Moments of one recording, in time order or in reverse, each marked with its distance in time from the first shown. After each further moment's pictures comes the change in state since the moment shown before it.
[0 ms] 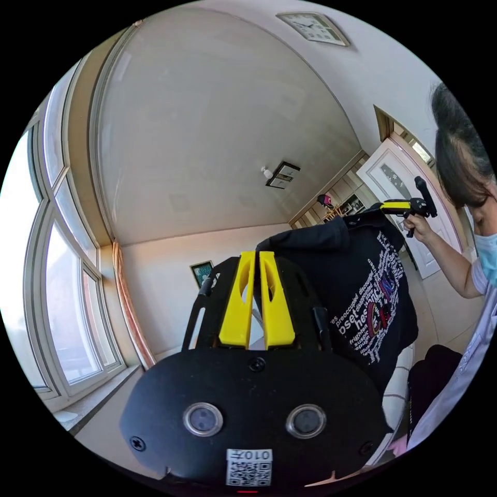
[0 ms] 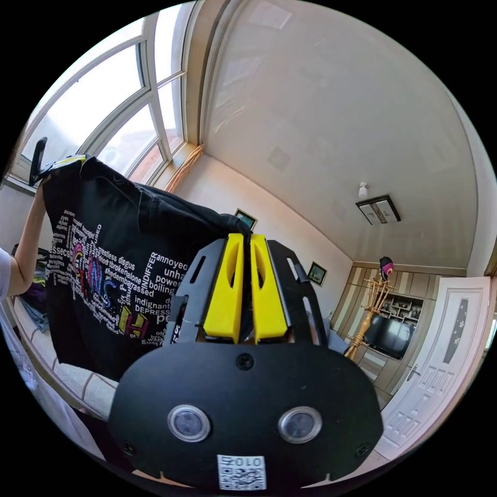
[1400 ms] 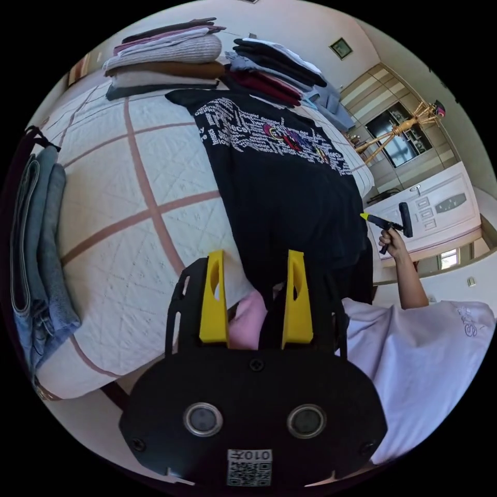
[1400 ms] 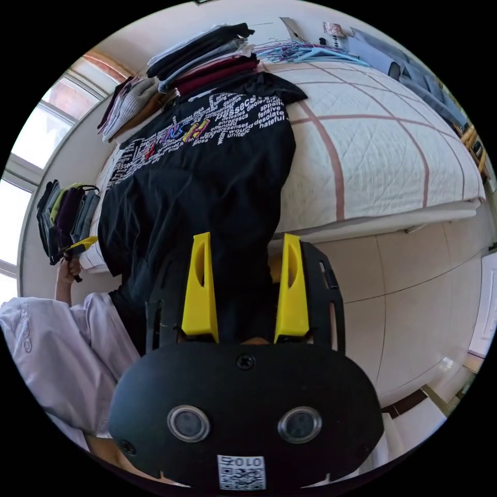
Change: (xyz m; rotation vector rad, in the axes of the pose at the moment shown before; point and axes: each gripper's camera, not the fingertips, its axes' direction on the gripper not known) left arm 0.103 0.694 0.141 -1.459 0.539 -0.807; right arm -0.116 0.619 0.429 -1.391 -0.706 0.508
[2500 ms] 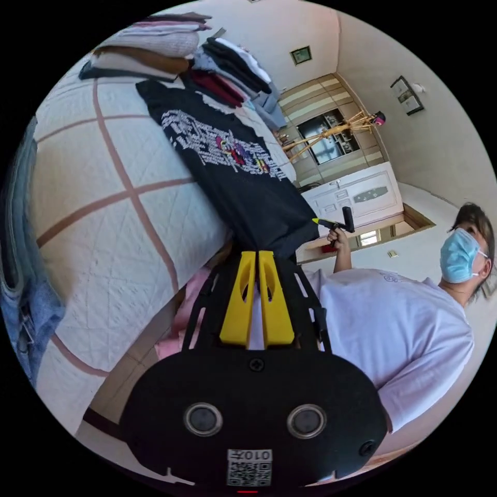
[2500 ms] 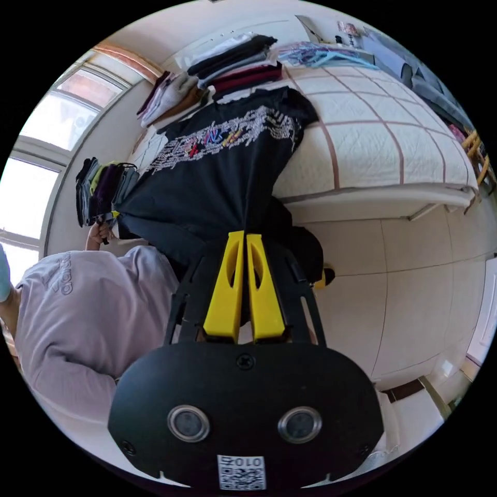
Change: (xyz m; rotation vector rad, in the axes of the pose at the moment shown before) left arm -0.180 0.070 -0.106 -0.052 0.500 0.066; right arm -0.028 0.020 -0.086 -0.107 -0.080 -0.052
